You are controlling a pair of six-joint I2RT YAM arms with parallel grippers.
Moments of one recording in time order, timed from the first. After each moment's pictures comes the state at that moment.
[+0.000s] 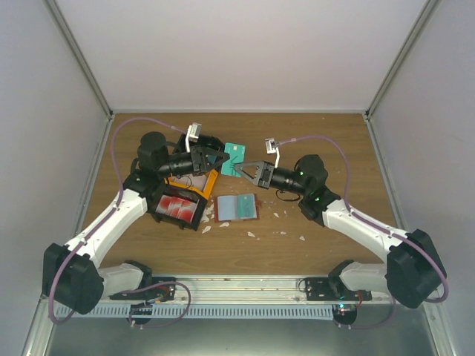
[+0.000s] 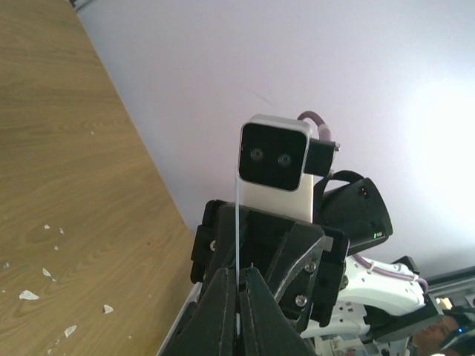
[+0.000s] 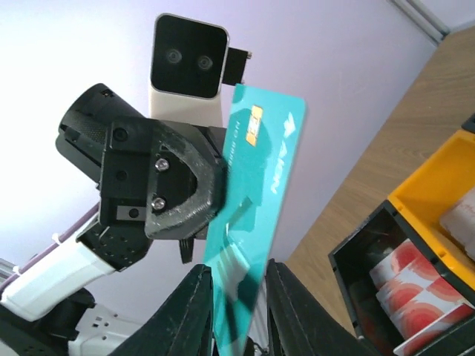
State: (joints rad) left arm -0.36 1.20 0.93 0.17 0.91 -0.99; right arm 0.62 1.25 0.74 0.57 -0.67 0.97
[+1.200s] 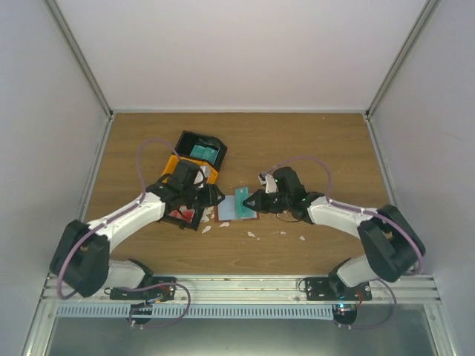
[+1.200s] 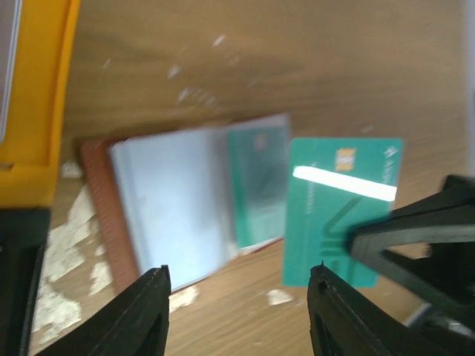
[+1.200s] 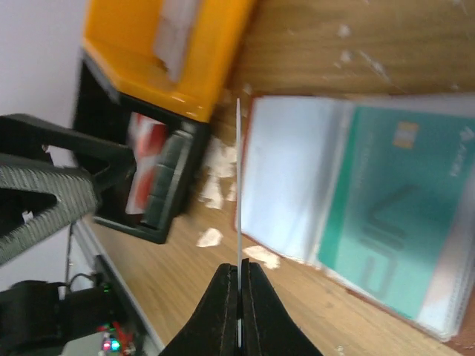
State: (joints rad) left arm -0.50 1.29 0.81 -0.34 0.36 -0.66; right arm 0.61 1.43 0.68 0.06 -0.52 0.75
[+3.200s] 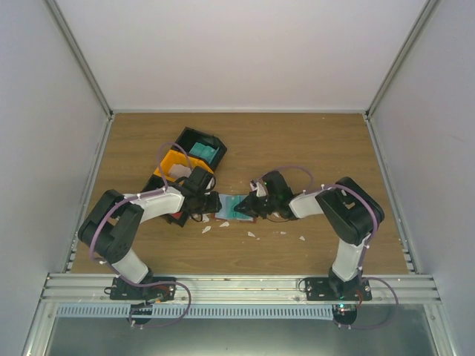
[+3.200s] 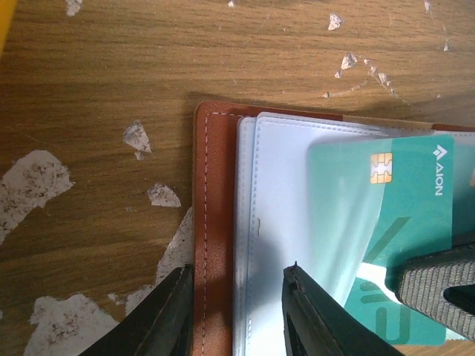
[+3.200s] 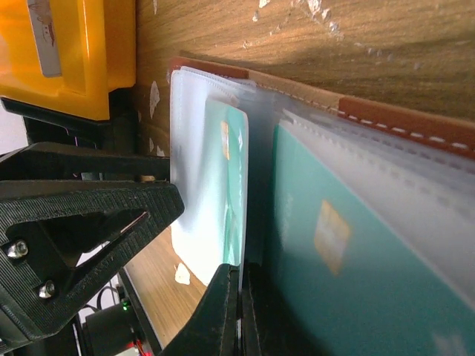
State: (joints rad) left arm -0.55 1.62 0.80 -0.27 0.19 -0.62; right arm 0.61 1.84 0.71 0.36 -0.67 0.95
